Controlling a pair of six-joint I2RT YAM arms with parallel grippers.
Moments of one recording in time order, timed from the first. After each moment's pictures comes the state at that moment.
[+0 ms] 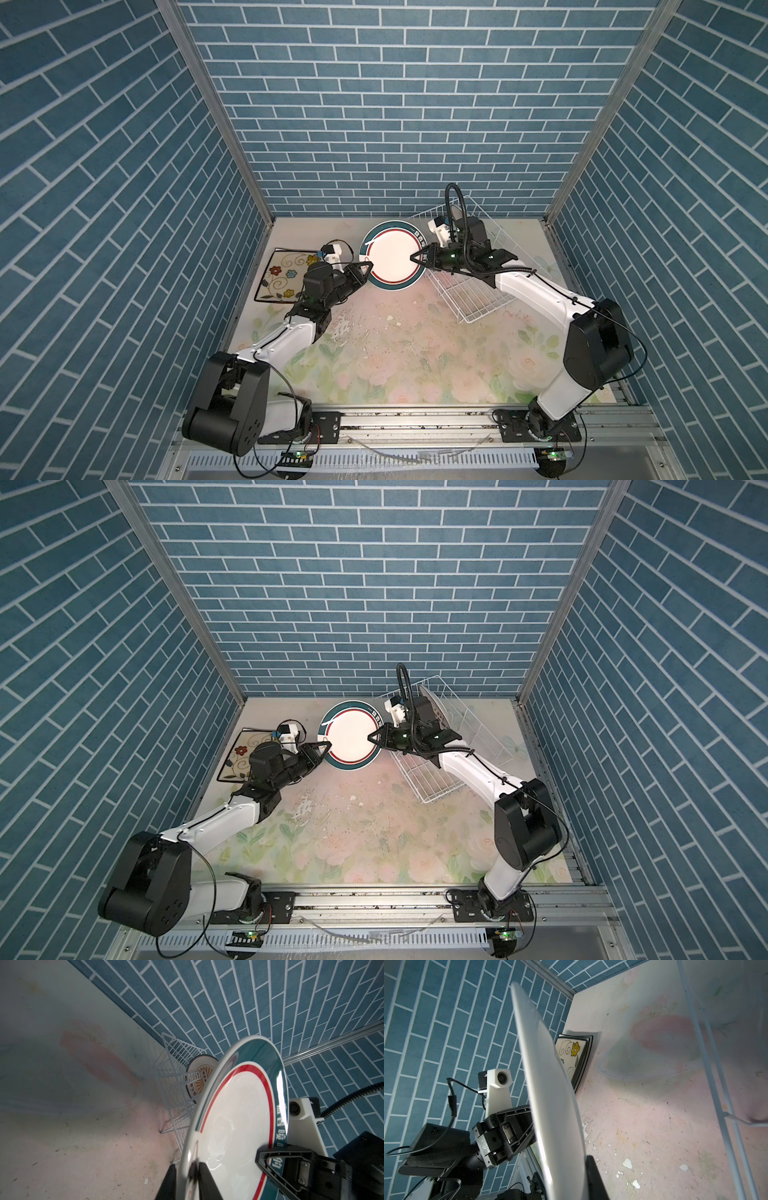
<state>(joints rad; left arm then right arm) -0.27 1.31 0.60 0.48 0.39 -0.97 0.59 1.67 1.32 -0.19 -0.60 0.68</state>
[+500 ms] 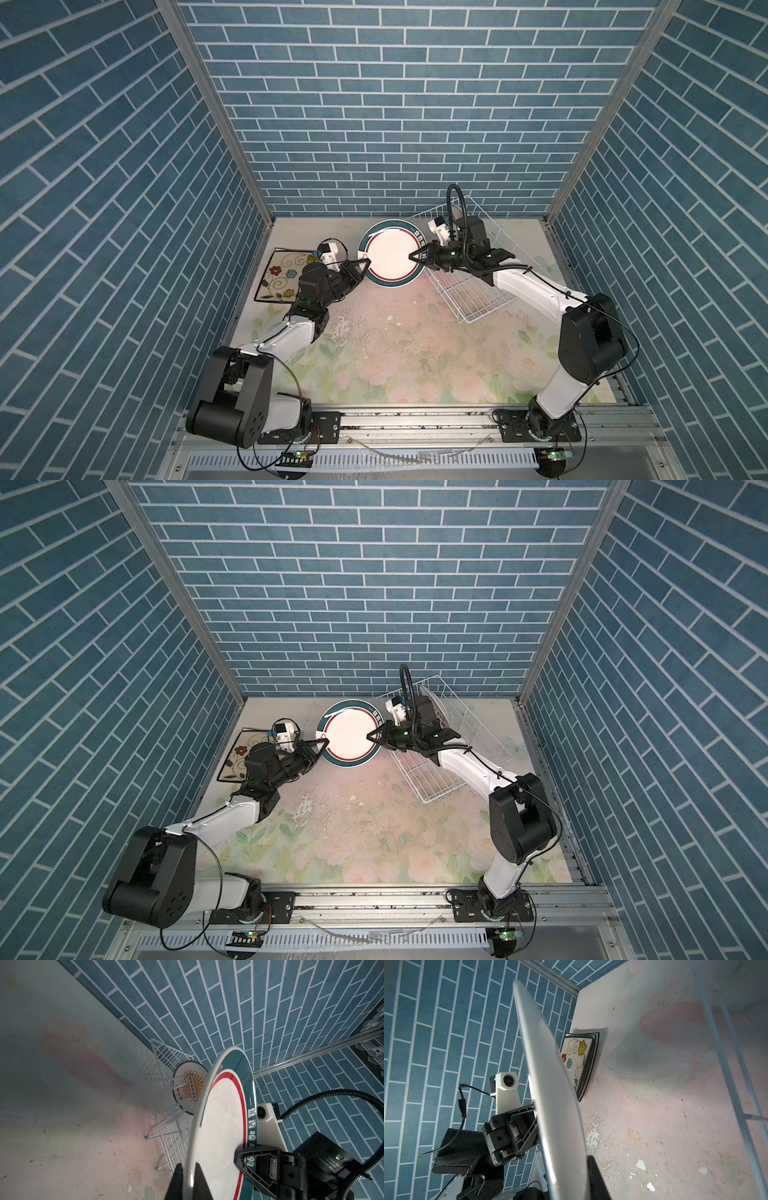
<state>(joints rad) -0.24 1.34 0.58 0.62 0.45 -1.07 0.57 1.71 1.32 -0.14 -0.68 0.75</state>
